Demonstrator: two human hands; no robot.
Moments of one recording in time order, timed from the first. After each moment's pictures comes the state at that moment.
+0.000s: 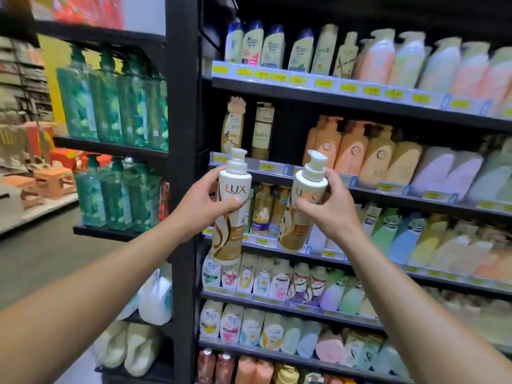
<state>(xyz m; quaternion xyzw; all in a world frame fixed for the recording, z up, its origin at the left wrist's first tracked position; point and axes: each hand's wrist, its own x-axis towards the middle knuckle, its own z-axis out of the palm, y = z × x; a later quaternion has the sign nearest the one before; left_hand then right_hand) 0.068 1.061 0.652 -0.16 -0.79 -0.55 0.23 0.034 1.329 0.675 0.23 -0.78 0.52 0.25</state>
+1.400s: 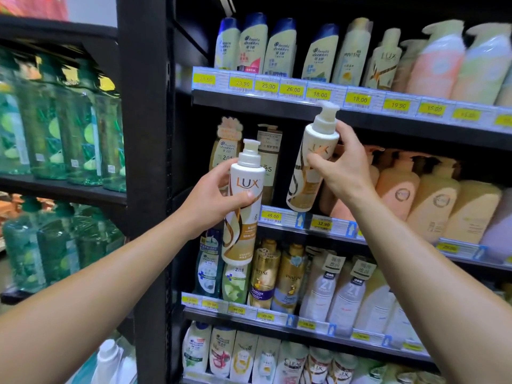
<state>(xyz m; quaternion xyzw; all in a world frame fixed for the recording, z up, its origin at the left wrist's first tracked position) -0.144 1.041 0.709 -0.20 -0.78 -0.54 0.26 -0.201 1.284 0.781 0.27 -0.75 0.47 0.38</state>
